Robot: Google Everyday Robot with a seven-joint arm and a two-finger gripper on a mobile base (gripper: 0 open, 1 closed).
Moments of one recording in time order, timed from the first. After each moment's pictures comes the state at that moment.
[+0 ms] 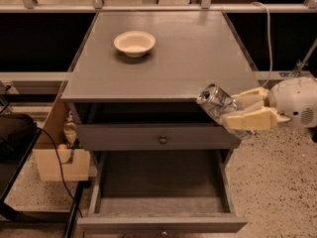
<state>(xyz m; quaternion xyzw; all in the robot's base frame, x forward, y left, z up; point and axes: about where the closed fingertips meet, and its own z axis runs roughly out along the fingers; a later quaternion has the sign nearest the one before) 0.449 -0.151 0.902 -0.48 0.67 0.39 0.41</state>
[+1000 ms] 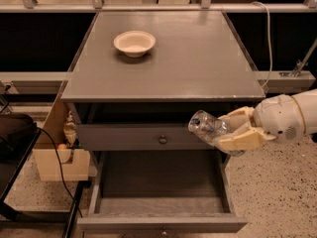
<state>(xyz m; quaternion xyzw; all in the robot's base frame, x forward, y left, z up) 0.434 -0.140 0.847 -0.54 0.66 0.39 0.36</state>
